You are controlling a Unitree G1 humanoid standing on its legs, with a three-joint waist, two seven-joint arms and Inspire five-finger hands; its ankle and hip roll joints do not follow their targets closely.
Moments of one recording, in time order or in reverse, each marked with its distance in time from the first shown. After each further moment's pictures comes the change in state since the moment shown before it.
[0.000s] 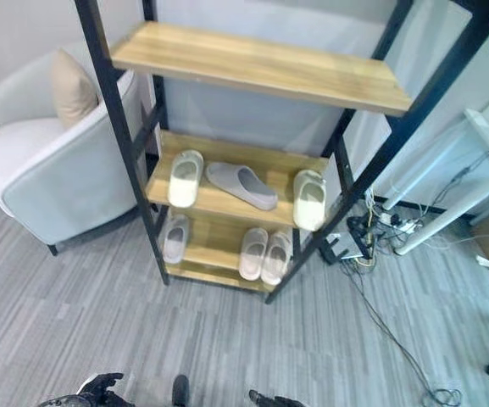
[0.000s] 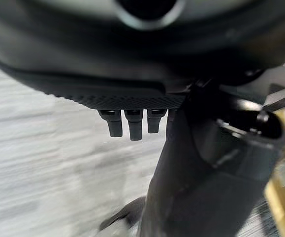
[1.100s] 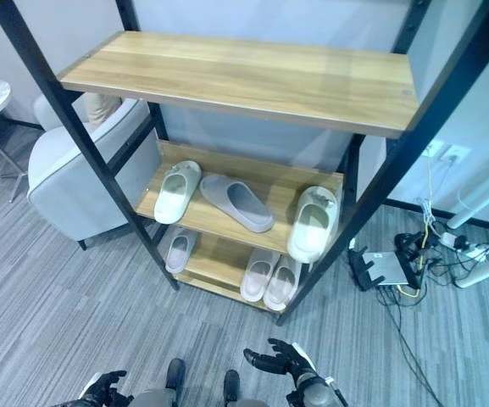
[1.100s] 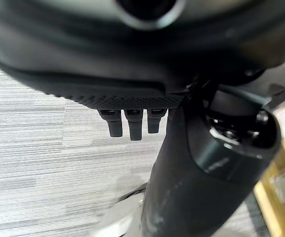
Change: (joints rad) left arm 0.084 -0.034 0.000 -0.033 0.058 -0.015 0.075; right arm -0.005 -0.141 0.120 -0.411 -0.154 -0.028 -0.051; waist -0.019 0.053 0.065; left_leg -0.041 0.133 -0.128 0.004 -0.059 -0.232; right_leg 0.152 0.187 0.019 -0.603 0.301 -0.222
